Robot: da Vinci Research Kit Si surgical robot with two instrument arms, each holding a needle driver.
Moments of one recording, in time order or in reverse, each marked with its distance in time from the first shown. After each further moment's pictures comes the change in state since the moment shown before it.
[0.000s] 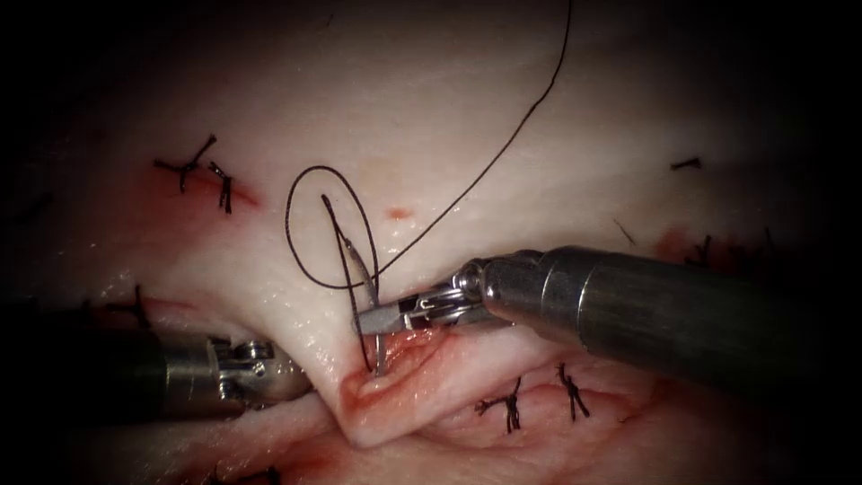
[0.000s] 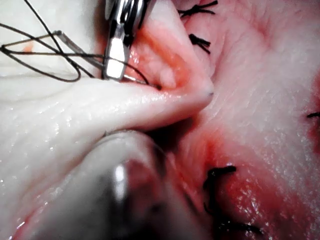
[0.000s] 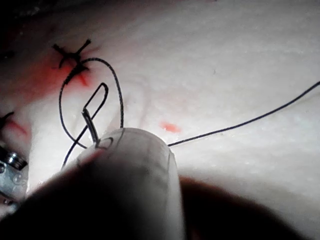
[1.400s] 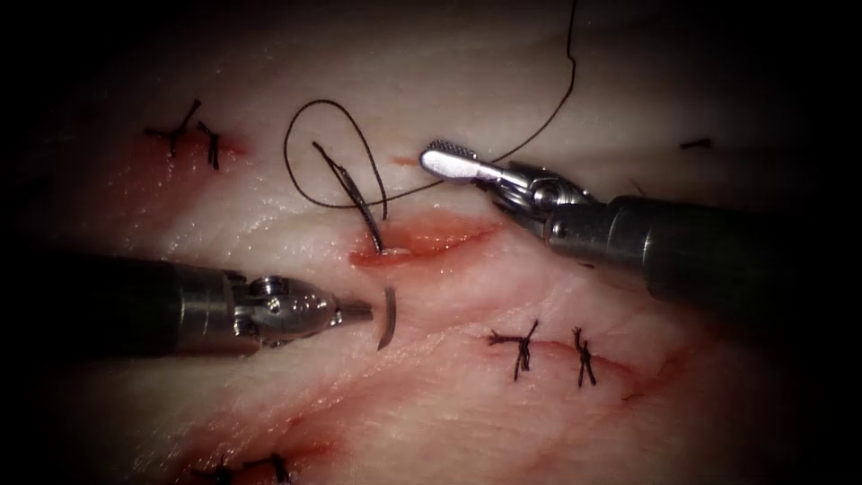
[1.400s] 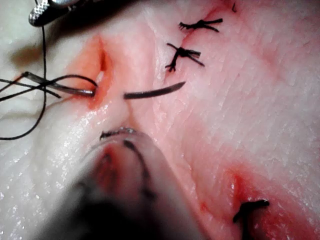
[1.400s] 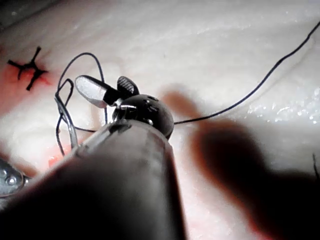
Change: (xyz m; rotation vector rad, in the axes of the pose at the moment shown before) right arm 0.022 -0.016 -0.024 -0.229 0.861 -1.100; left arm 0.004 0.000 -0.001 -0.010 0.165 0.109
